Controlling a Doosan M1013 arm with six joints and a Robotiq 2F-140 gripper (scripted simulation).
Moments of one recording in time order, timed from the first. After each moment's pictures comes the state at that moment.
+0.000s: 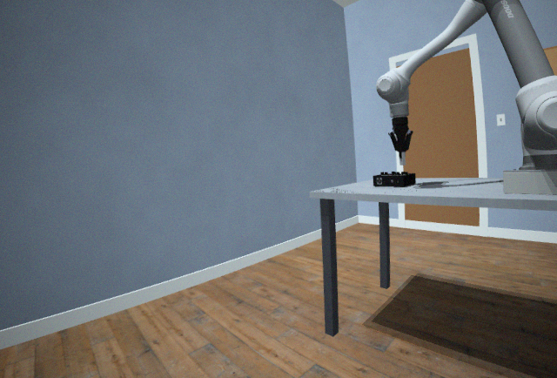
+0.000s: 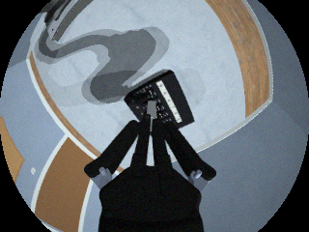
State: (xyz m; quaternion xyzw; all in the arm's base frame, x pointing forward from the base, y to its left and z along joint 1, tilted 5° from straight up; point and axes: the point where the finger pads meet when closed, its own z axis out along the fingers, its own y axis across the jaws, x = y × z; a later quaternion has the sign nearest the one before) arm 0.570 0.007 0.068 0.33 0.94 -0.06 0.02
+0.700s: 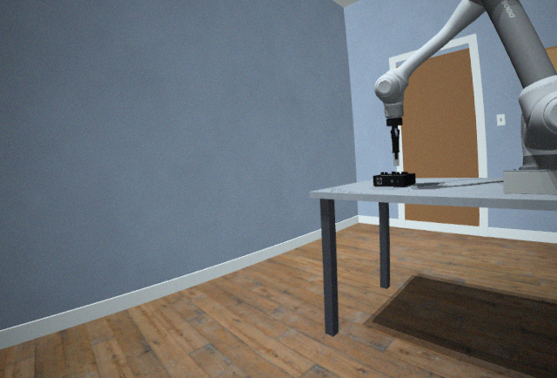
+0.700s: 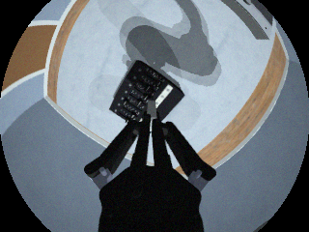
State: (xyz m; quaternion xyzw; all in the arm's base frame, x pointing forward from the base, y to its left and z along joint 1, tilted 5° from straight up) arm 0.593 0.027 0.064 -0.23 0.97 -0.09 0.00
